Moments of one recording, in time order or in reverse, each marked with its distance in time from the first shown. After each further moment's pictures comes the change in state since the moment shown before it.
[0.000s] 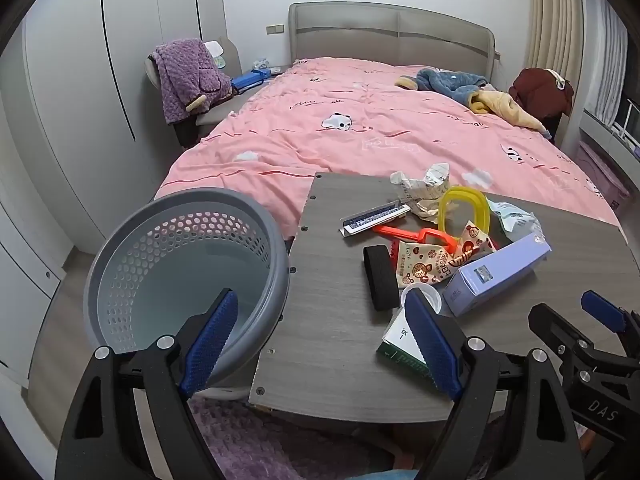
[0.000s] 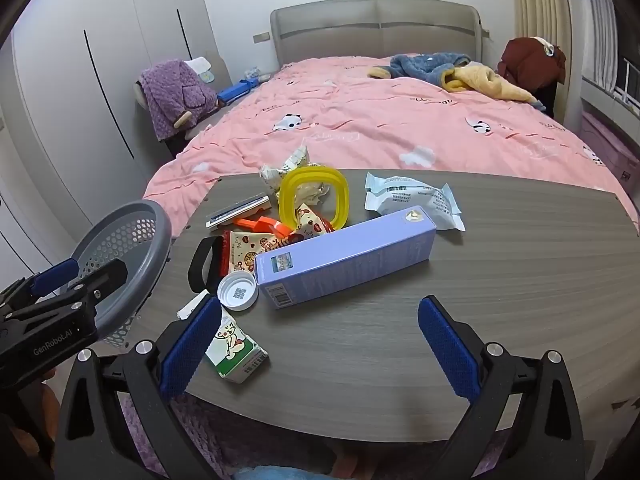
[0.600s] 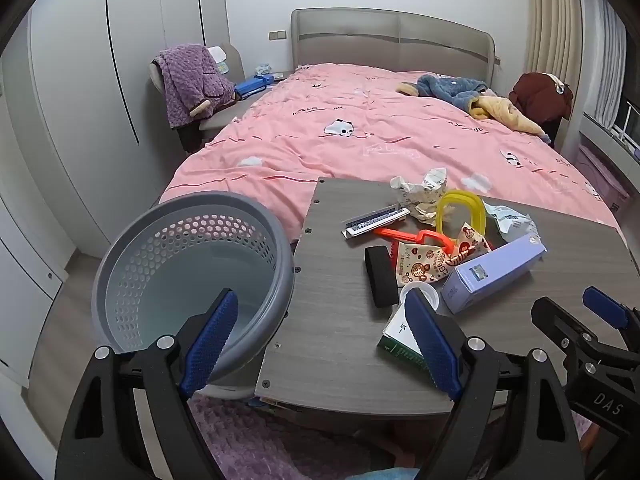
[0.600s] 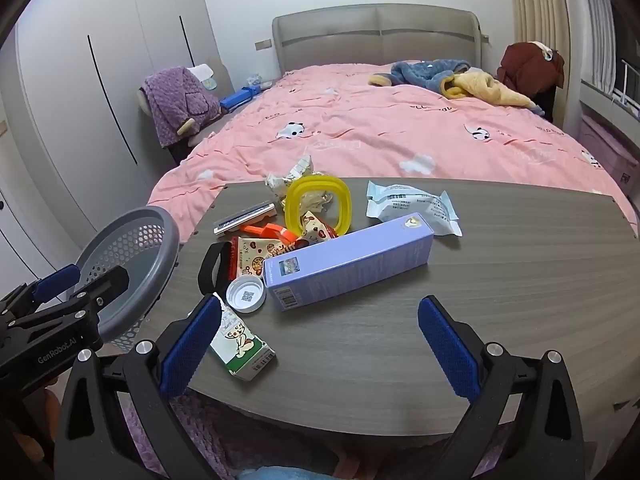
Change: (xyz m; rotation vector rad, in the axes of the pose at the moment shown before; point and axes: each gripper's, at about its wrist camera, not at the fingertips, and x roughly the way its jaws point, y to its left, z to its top) left arm -0.016 0.002 -0.001 0.002 -0.024 -0.001; right arm -0.013 0.002 0.005 0.000 -0.007 0.008
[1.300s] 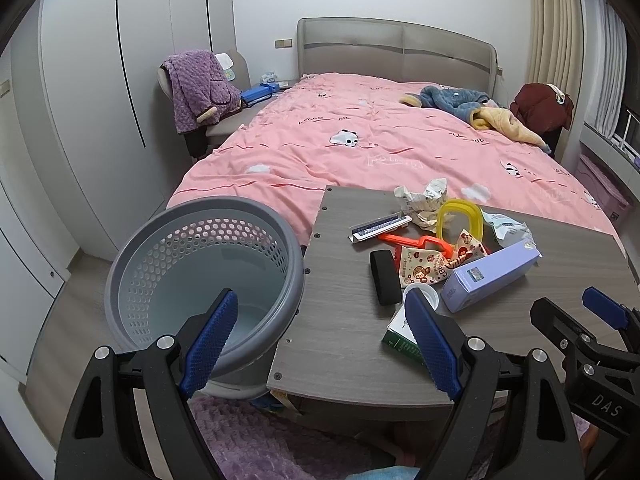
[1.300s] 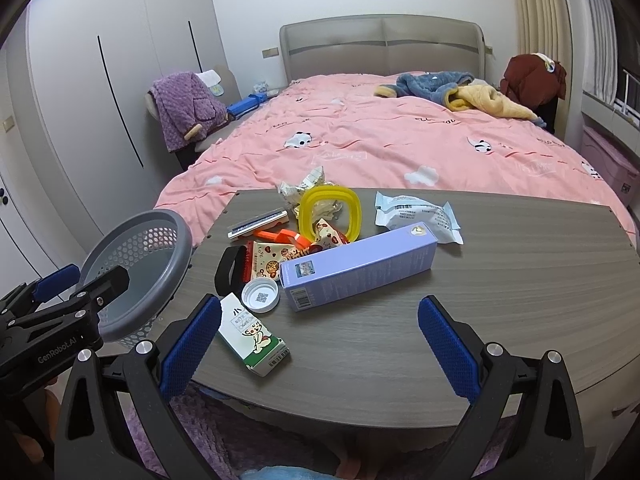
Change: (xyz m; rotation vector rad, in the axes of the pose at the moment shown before) left arm -0.016 0.008 -0.007 -0.017 -0.041 0.006; right arm -0.016 0.012 -0.009 -0.026 -0.056 0.004
